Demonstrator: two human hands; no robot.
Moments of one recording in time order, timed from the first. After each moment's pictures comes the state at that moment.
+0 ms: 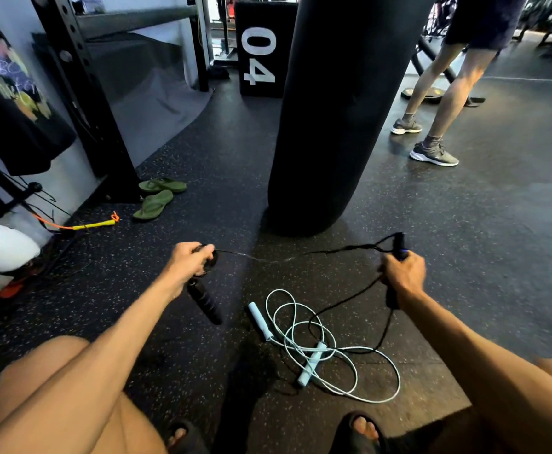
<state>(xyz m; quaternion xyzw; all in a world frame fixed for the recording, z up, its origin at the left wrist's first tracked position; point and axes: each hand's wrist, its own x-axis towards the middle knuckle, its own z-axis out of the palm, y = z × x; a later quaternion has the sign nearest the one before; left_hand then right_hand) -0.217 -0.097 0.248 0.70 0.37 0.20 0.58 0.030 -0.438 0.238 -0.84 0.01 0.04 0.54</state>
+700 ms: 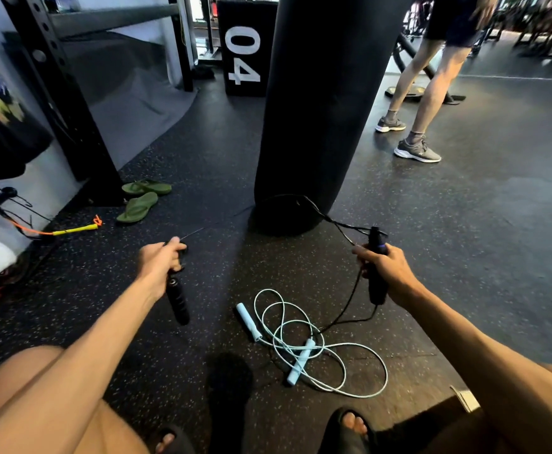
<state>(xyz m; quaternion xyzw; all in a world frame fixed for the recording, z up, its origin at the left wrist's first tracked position) -0.215 -0.095 0.255 0.57 0.46 0.29 0.62 0.016 -0.451 0.268 -0.75 -0.12 0.18 0.62</state>
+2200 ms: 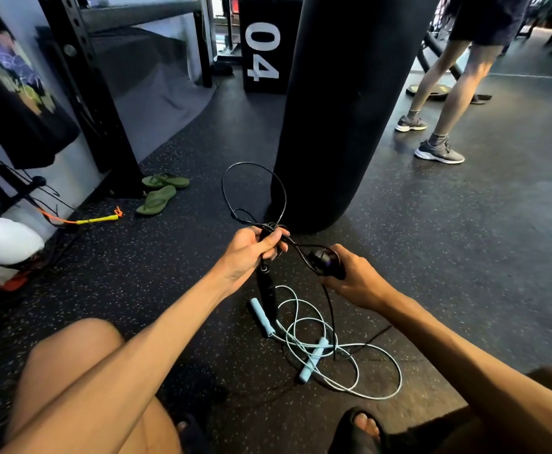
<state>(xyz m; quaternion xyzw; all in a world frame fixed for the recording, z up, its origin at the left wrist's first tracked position) -0.187 -0.204 0.306 0.60 0.11 0.16 0.78 -0.058 -0.403 0.289 -0.83 -0.44 0.12 0.31</state>
